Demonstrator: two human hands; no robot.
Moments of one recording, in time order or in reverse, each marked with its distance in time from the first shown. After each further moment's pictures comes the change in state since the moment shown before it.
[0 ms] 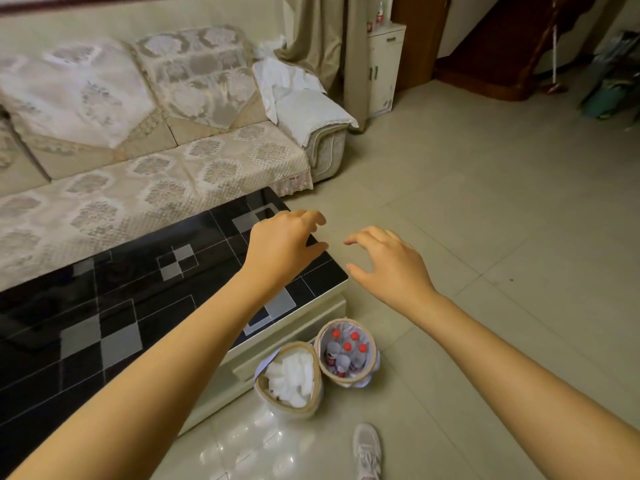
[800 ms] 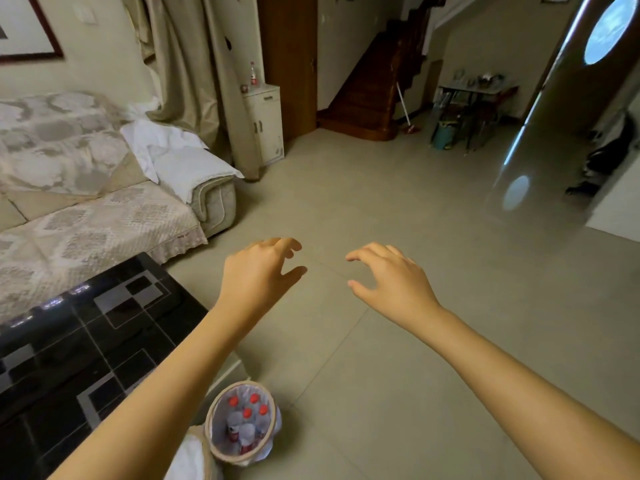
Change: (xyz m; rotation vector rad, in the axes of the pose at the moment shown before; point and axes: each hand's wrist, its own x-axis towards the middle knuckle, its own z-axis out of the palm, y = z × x) left_hand 0.117 0.245 0.050 -0.109 0.061 0.152; right_hand -0.108 0.223 -0.167 -0.153 0.096 0.285
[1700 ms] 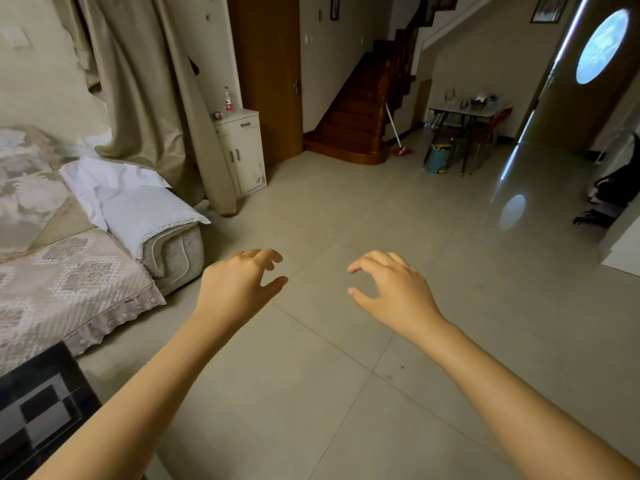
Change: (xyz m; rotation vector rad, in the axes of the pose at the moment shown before) left_hand 0.367 -0.051 0.157 0.076 -0.025 0.020; right_hand 0.335 0.222 0.016 0.003 0.059 0.026
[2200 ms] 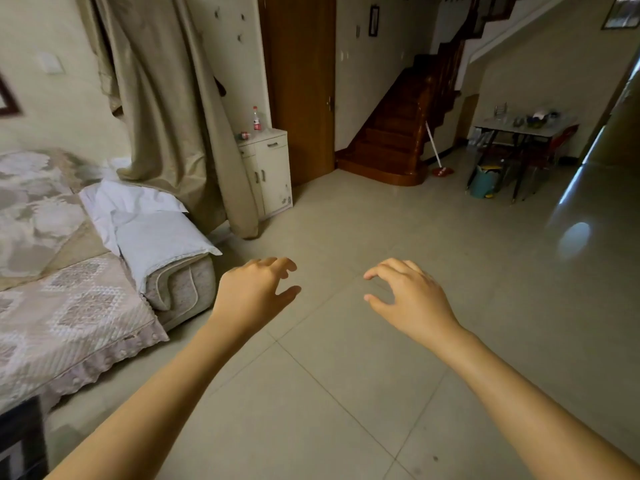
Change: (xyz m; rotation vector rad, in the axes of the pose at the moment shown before) left_hand 0.237 -0.032 0.111 0.051 -0.014 -0.024; right_hand 0.249 0.145 0.057 0.032 0.041 -0.075
